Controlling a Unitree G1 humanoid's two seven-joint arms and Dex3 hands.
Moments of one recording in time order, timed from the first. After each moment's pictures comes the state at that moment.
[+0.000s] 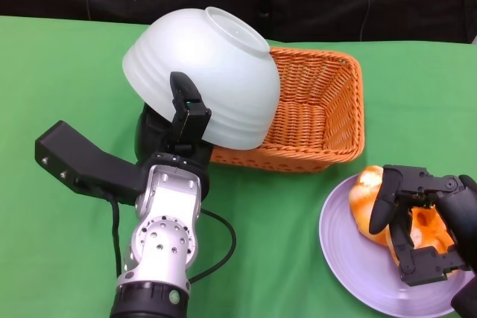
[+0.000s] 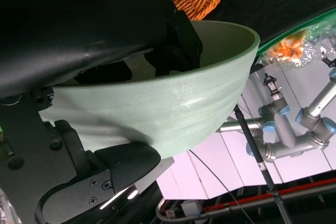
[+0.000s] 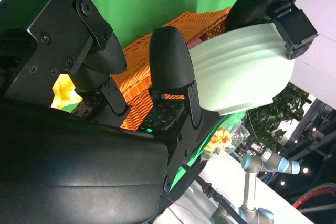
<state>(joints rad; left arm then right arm) -0.48 -0.33 0.16 0.39 -0.99 -0.02 0.23 0.08 -0.21 0.02 -0.09 -0.19 -0.40 0.14</state>
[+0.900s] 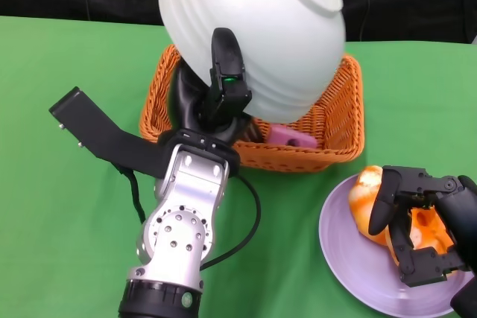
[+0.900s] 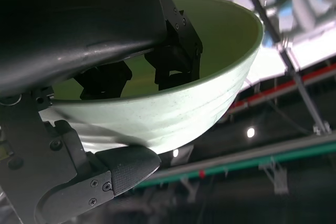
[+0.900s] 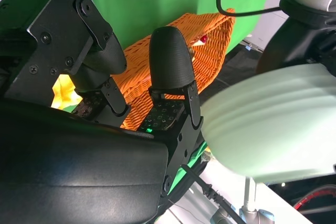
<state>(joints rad) -0.47 -0.33 0.01 0.19 -1.03 0.04 -0.01 0.08 -0.21 0.02 -0.08 -0.19 -0.40 0.14</state>
